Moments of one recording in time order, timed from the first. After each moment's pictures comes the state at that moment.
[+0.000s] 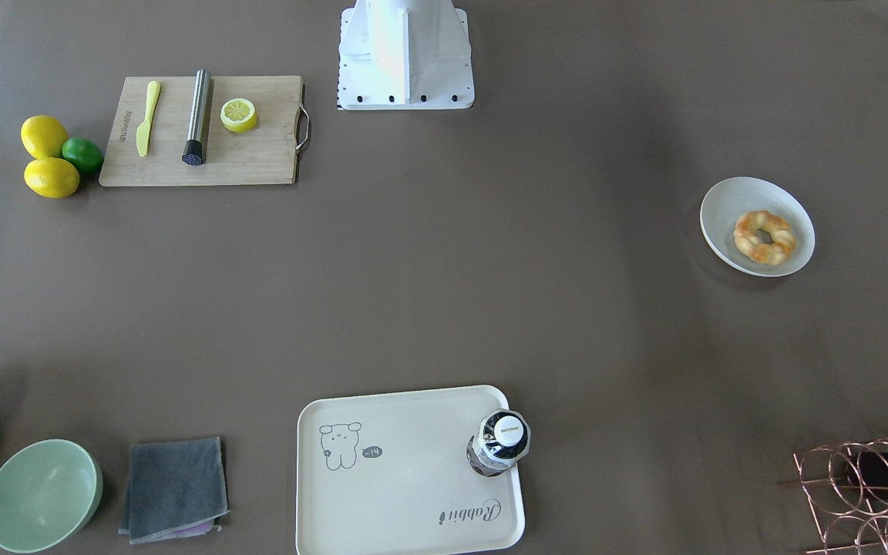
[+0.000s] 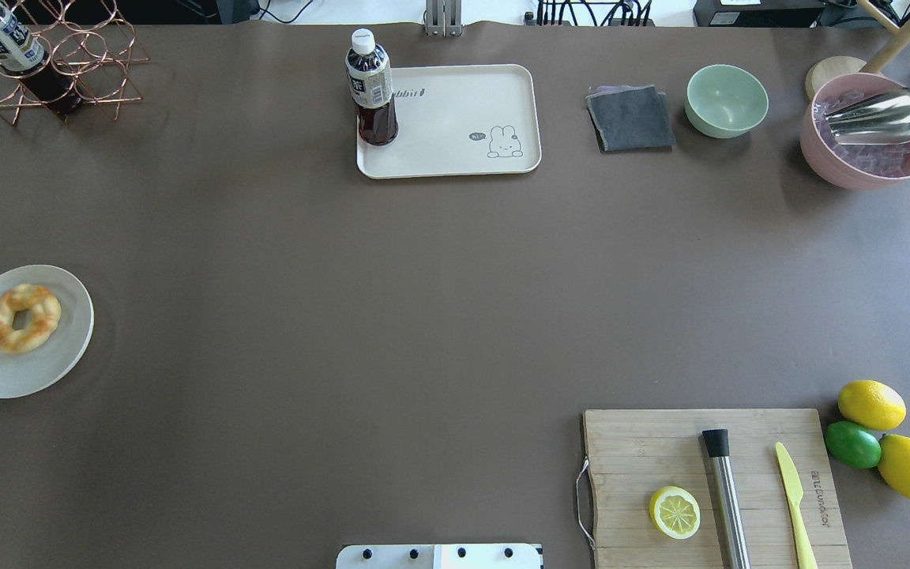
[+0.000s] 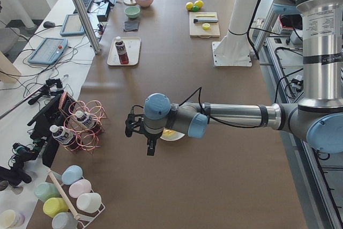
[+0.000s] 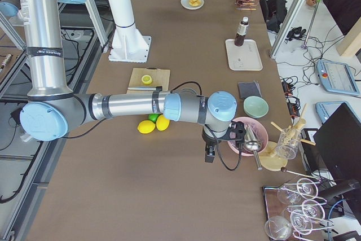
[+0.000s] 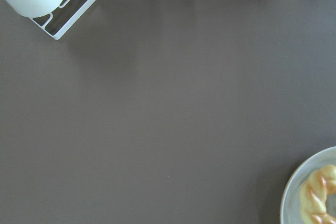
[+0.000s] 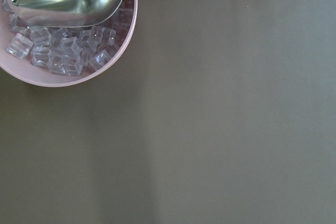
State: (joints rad) left arm -1.51 -1.45 -1.71 -1.86 -2.41 -0.27; right arm 1.63 -1.51 1.64 -1.76 2.37 0.00
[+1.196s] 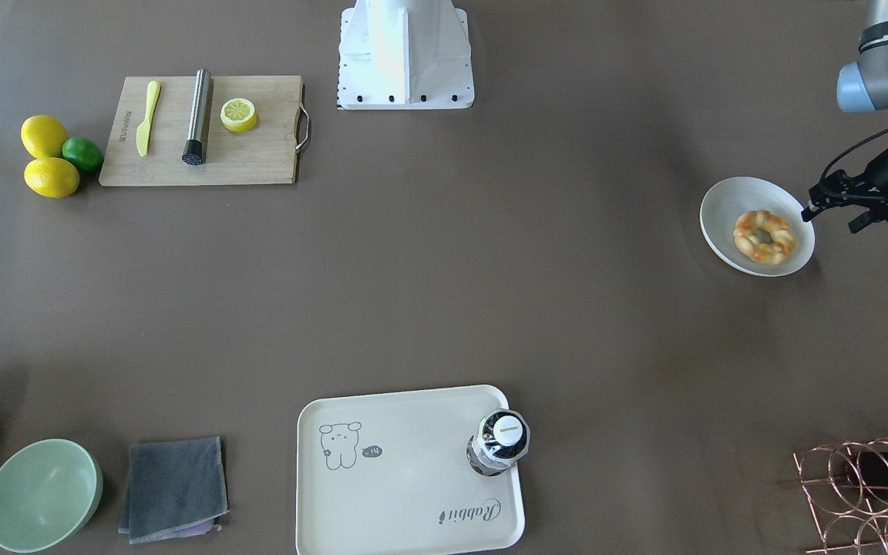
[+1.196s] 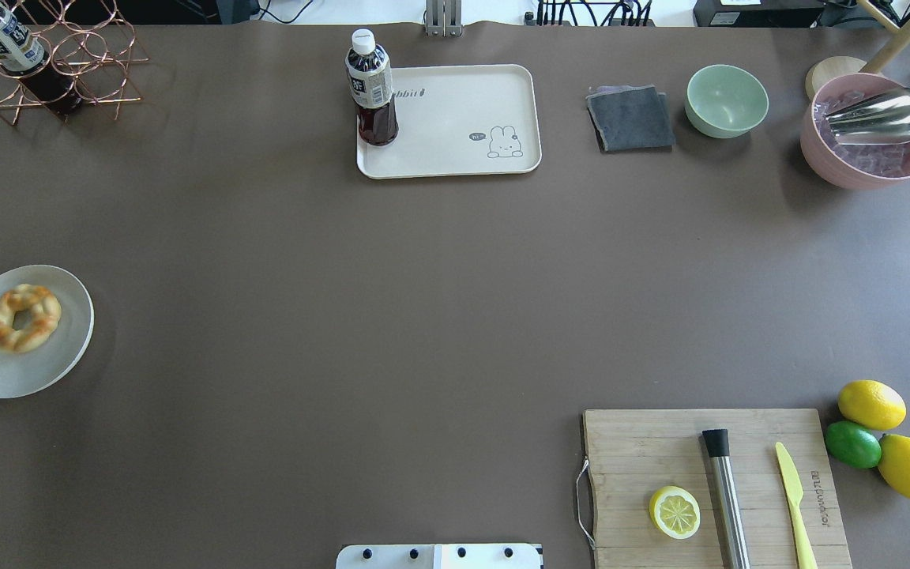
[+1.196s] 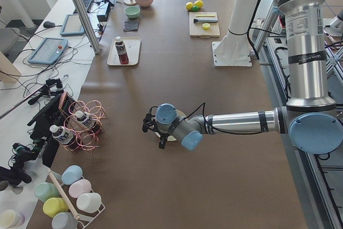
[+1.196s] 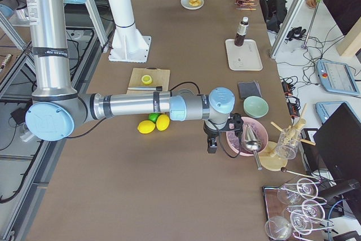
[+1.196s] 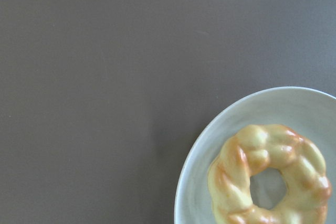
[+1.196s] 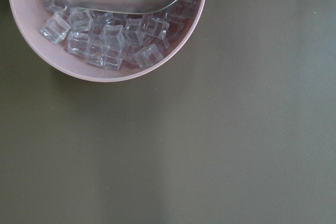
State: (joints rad) left arm -1.14 -1.42 -1.47 -2.45 -2.35 -0.55; right arm 1.49 -1.53 1.64 -1.59 2.37 0.09
